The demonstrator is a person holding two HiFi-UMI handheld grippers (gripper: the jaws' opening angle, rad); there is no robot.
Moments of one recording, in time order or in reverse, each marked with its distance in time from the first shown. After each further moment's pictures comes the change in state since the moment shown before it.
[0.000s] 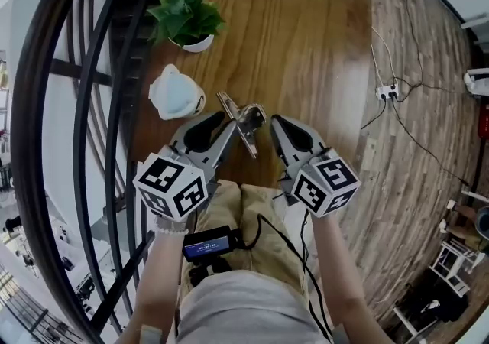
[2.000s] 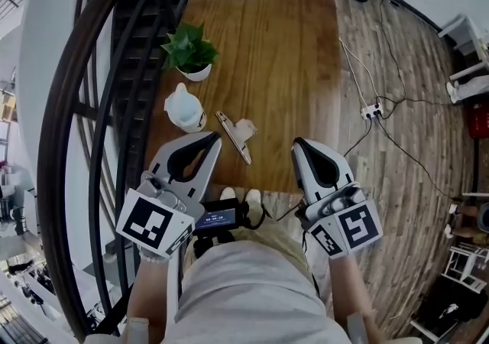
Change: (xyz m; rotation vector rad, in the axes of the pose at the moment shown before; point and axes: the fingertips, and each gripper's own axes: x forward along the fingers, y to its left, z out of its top) left arm -0.109 -0.122 0.118 0.485 -0.205 -0.077; right arm -0.146 0.093 0.114 -0.329 -0.284 -0.081
